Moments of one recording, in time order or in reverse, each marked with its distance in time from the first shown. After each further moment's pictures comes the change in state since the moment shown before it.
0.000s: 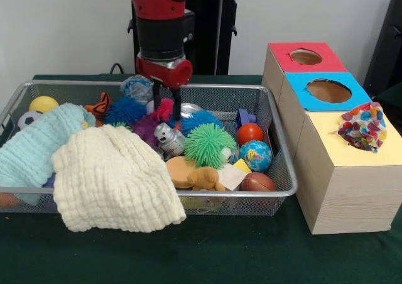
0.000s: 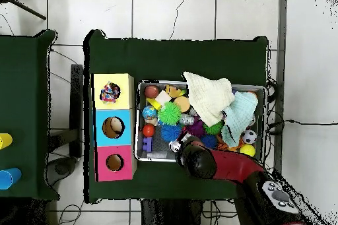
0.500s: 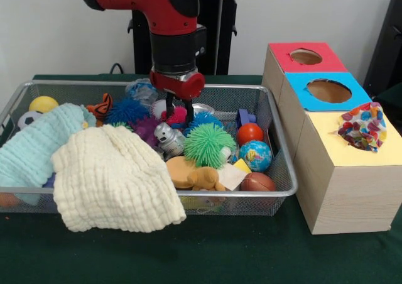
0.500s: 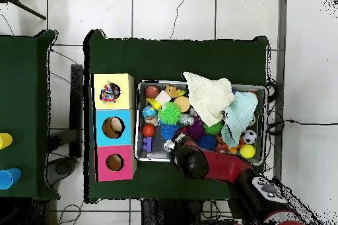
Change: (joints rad) arm 0.025 0.072 -0.017 0.000 0.043 -0.091 0.000
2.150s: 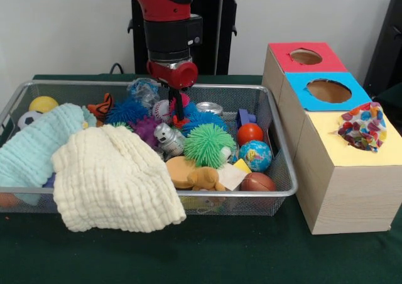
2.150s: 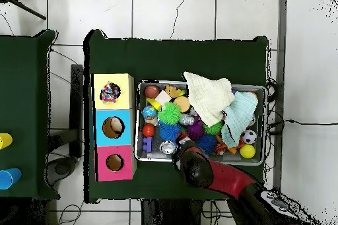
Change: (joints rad) arm -0.072 -0.037 0.026 0.120 0.115 -0.127 0.000
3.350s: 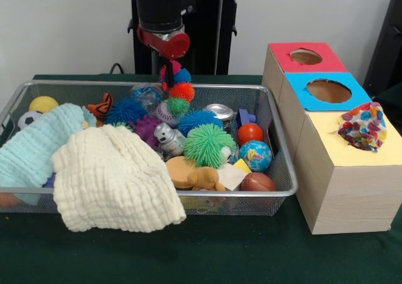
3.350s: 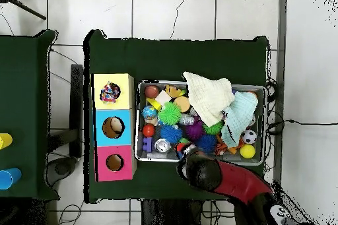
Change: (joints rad) arm 0.044 -0.187 -0.072 -0.001 -0.006 0.361 0.000
